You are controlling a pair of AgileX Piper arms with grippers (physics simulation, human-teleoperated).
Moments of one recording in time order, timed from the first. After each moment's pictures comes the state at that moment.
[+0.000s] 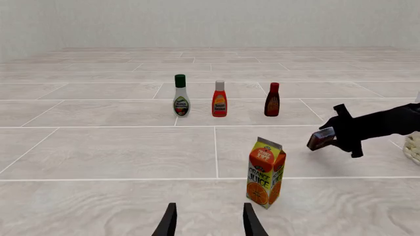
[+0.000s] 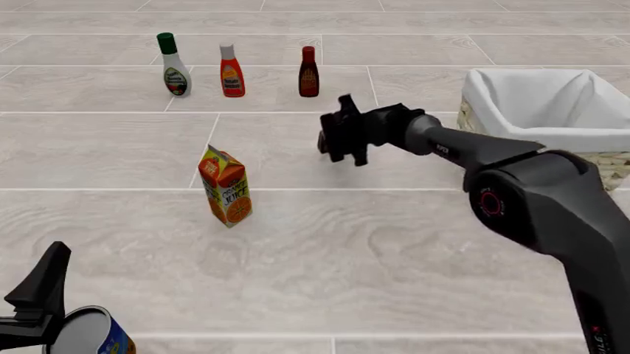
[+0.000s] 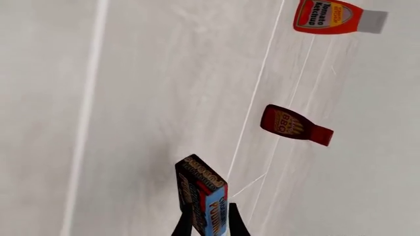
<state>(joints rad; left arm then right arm) -0.01 0.01 -0.01 0.00 0.00 0.38 2.42 -1.96 0.27 -1.62</state>
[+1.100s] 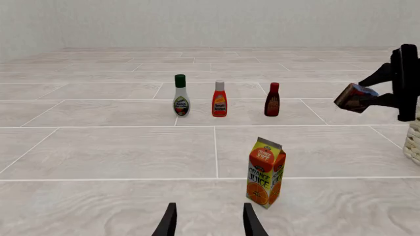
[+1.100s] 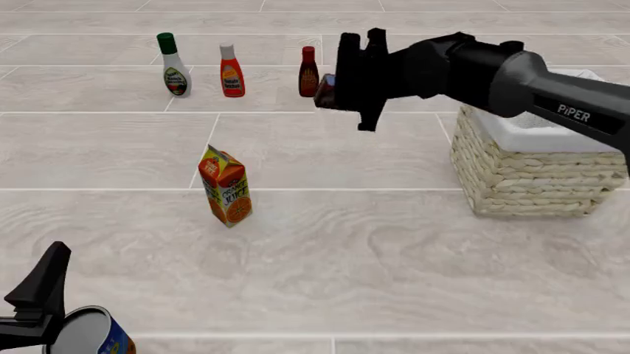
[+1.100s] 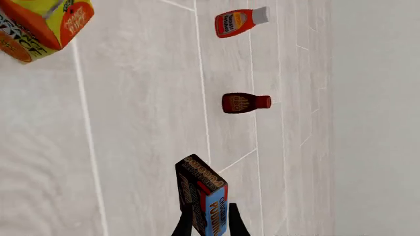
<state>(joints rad) -0.01 0.01 -0.01 0.00 0.00 0.46 1.86 -1.61 0.37 -1.22</state>
